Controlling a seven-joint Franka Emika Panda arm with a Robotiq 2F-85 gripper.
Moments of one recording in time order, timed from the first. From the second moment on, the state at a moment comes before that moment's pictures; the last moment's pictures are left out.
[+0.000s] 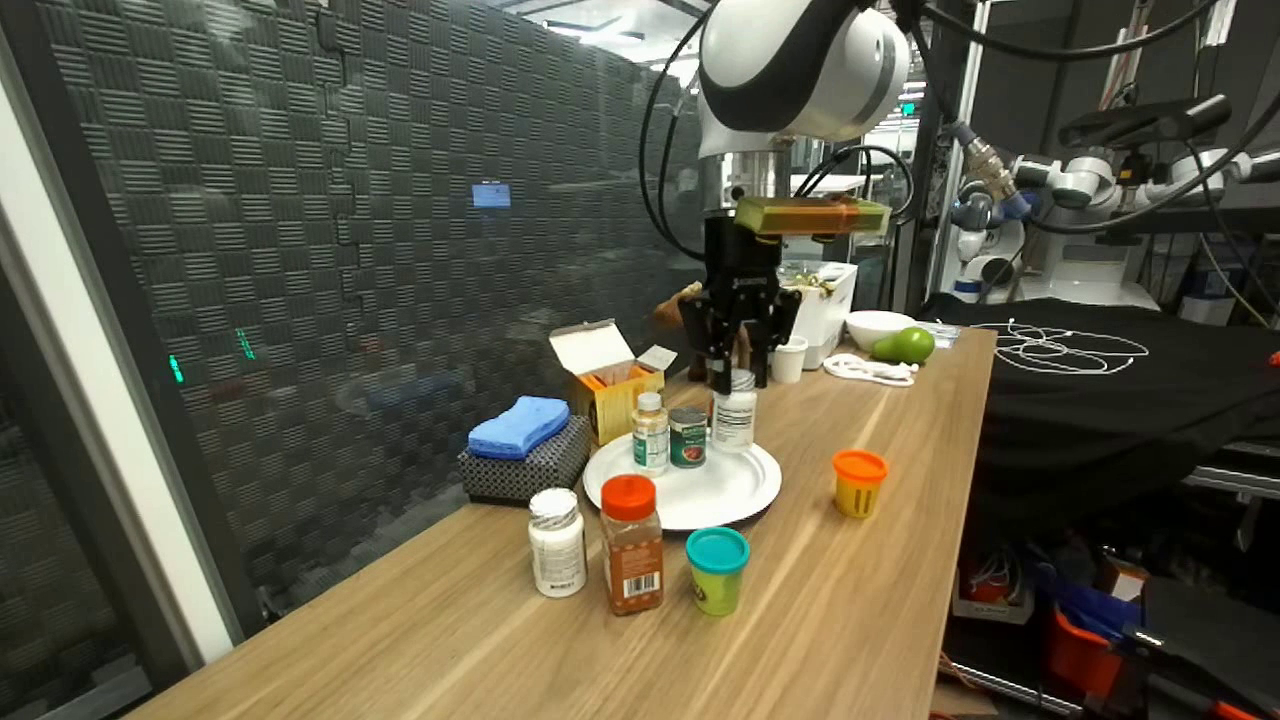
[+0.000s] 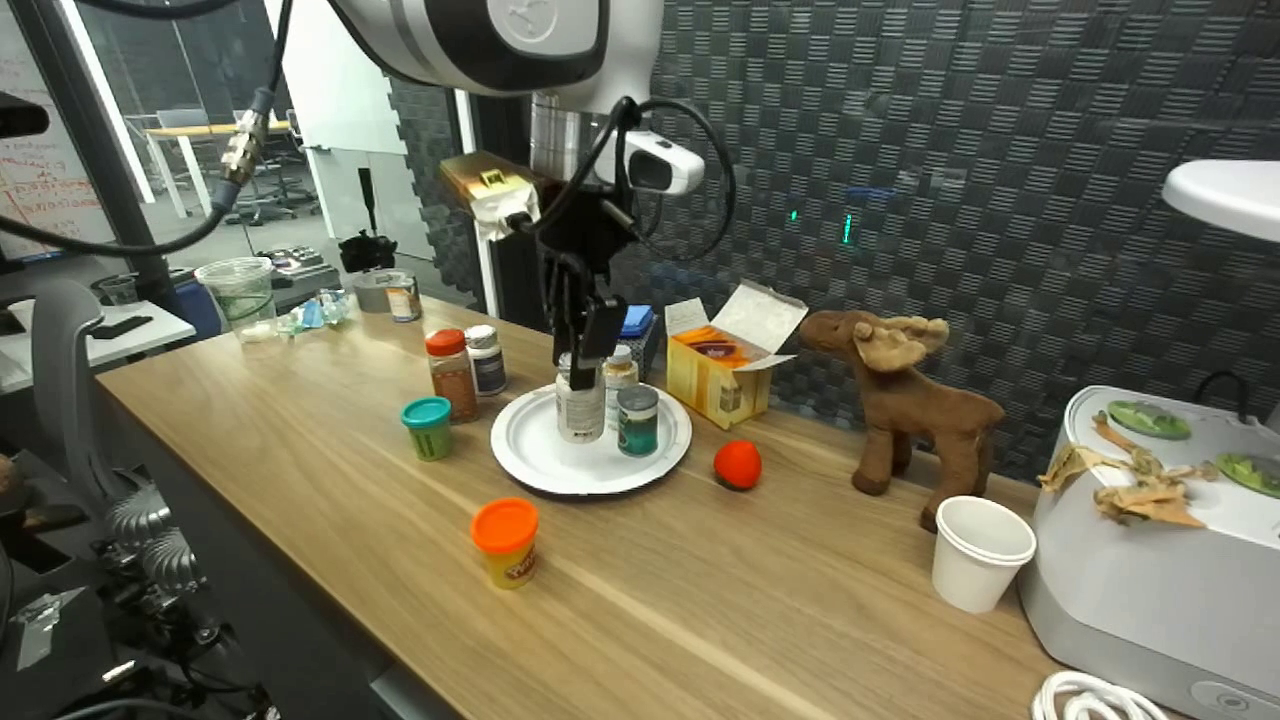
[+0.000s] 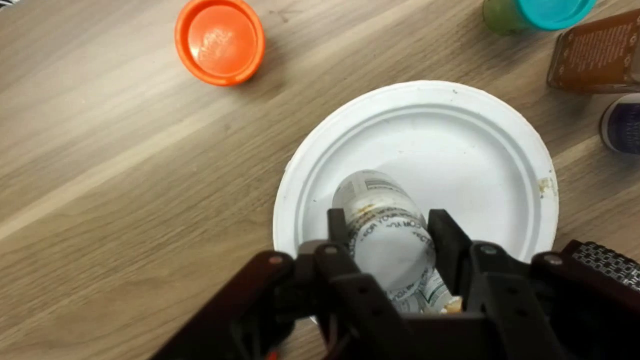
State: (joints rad) arm -0.02 0.23 -0.02 -1.98 0.08 2.12 0.25
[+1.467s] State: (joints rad) arm -0.04 0.37 -0.04 -1.89 0.09 2.22 0.23
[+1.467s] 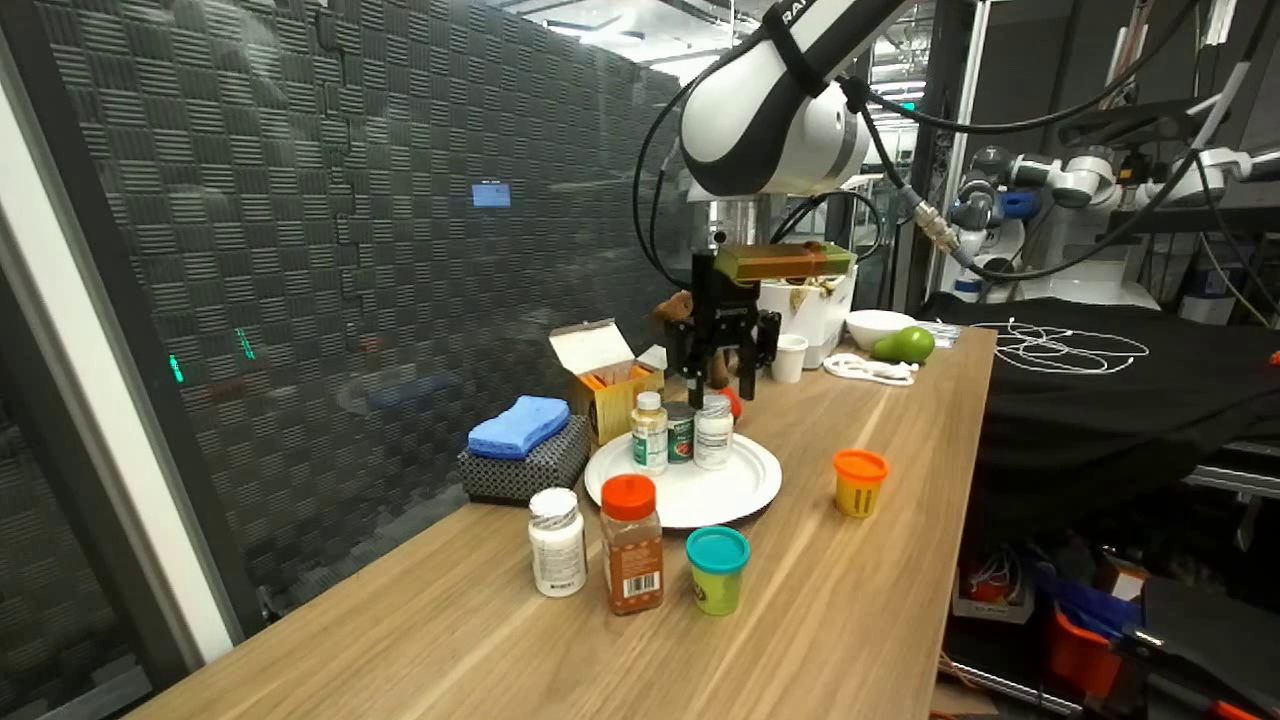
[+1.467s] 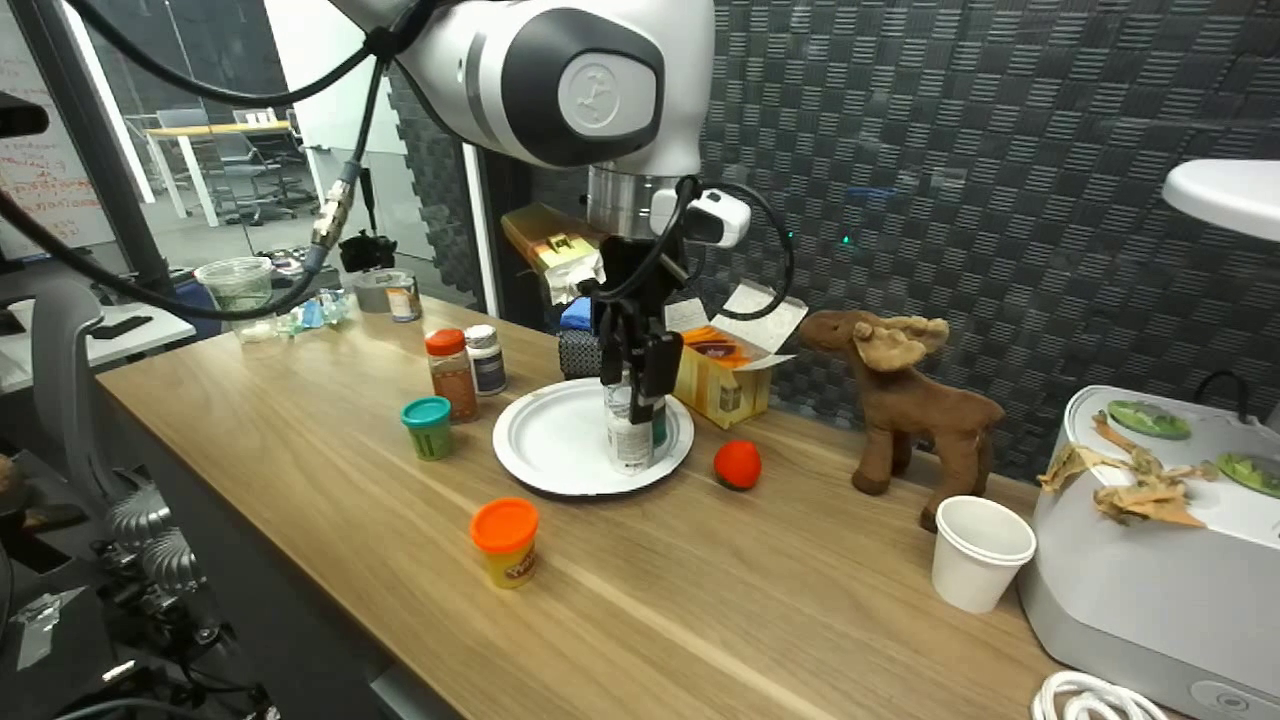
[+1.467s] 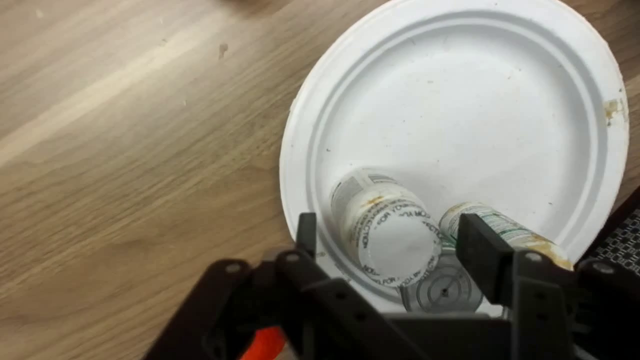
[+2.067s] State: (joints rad) arm -0.06 0.14 -0.06 -2.15 0.15 2.34 0.22
